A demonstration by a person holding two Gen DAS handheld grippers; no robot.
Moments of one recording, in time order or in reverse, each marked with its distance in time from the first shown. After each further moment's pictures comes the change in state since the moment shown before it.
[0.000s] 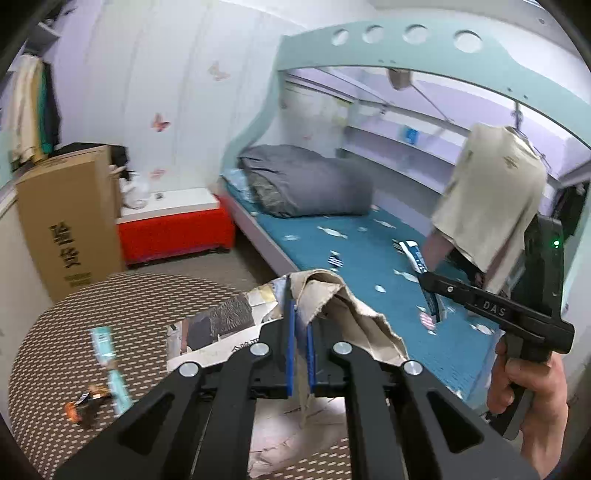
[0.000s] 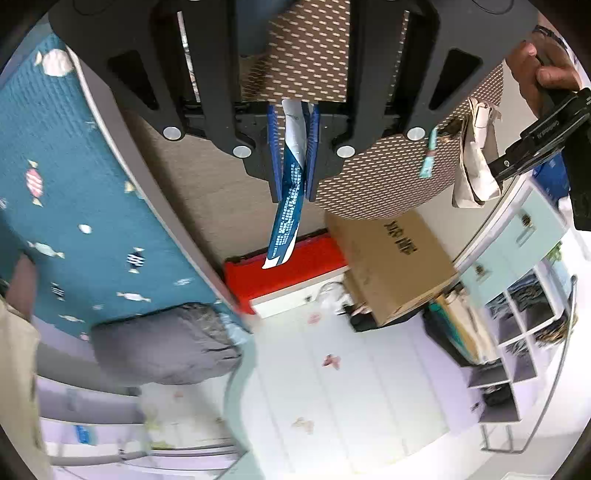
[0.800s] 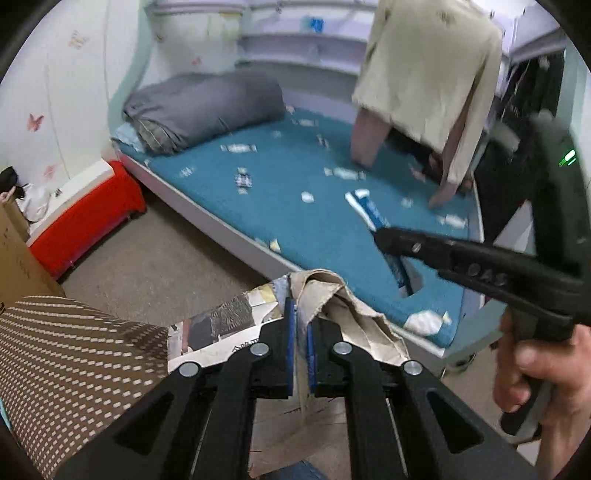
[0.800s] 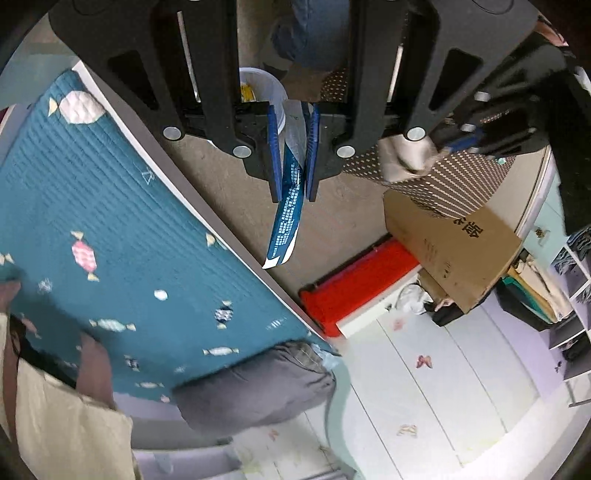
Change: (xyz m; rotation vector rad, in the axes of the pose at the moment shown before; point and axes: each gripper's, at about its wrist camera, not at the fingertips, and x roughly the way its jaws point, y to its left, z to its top) left arm 0.213 -0.159 -0.048 0.317 0.364 -0.194; right arm 0.029 -0.160 -0.046 0.243 0.108 -0.171
